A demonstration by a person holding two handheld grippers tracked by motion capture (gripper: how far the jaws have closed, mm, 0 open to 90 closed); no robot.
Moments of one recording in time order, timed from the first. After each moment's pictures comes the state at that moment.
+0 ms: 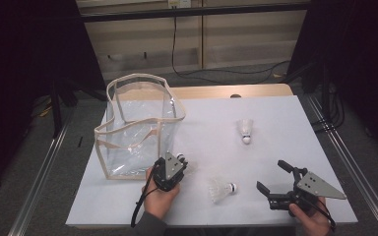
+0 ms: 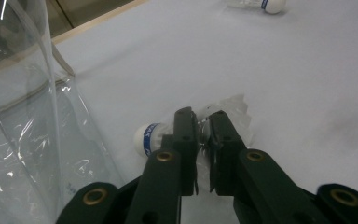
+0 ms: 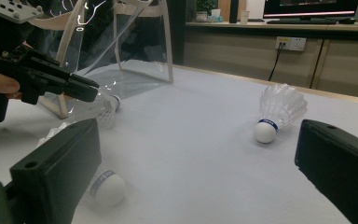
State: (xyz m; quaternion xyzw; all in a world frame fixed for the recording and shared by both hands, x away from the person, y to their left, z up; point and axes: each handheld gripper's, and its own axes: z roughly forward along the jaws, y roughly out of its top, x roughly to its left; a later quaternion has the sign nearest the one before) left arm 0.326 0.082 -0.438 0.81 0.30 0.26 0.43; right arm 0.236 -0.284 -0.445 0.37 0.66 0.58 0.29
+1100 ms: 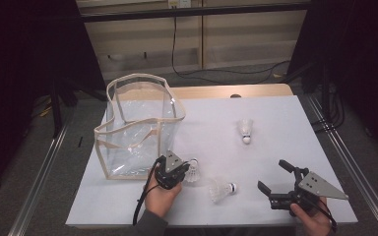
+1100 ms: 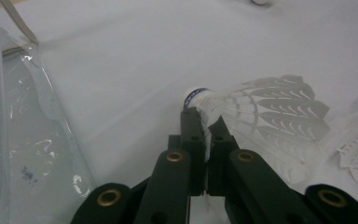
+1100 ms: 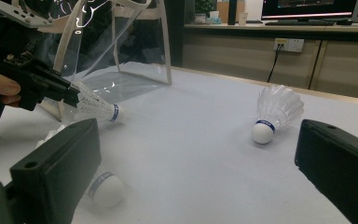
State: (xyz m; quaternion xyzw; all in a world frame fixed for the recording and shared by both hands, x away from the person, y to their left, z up) left arm 0.333 0.078 -0.438 0.83 0.34 0.17 0.42; right arm 0.236 -0.286 -0.445 0.37 0.66 0.59 0.29
